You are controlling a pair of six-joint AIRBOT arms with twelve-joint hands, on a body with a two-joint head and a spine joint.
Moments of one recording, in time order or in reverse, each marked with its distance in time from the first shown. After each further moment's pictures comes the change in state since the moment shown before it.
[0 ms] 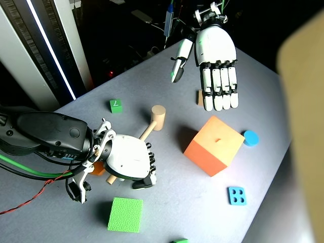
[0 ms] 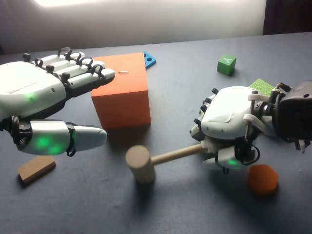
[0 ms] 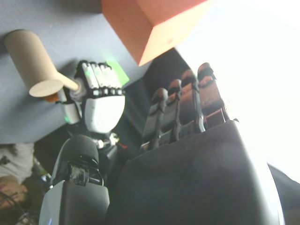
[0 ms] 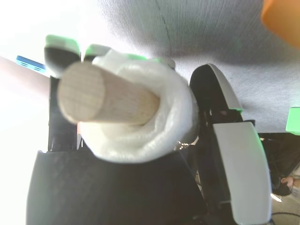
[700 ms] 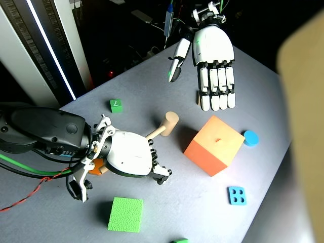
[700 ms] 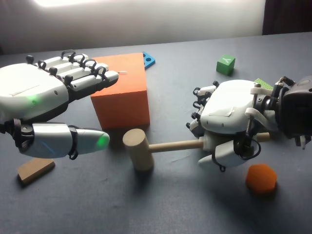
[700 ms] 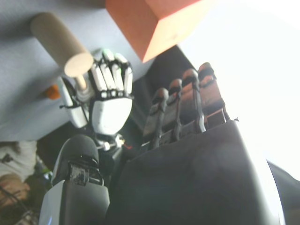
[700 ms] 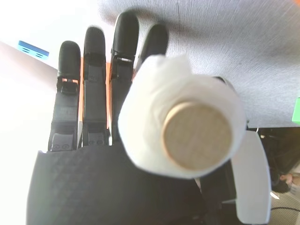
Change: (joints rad) left arm 0.000 0.001 -0.012 0.005 0.000 0.003; right arm 0.019 0.025 -0.032 0.003 0.015 0.001
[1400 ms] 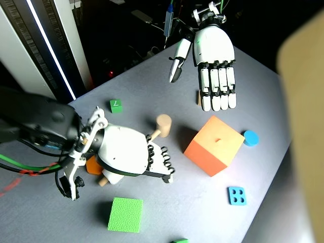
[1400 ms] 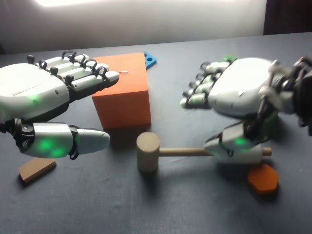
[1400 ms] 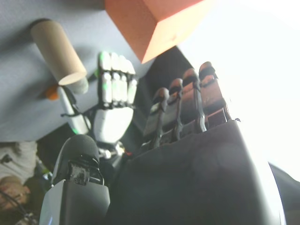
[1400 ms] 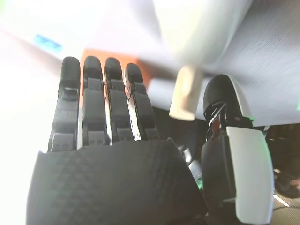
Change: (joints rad) left arm -0.010 0.000 -0.001 0.000 0.016 -0.002; right arm 0.095 0.144 -0.151 0.002 0.095 0.083
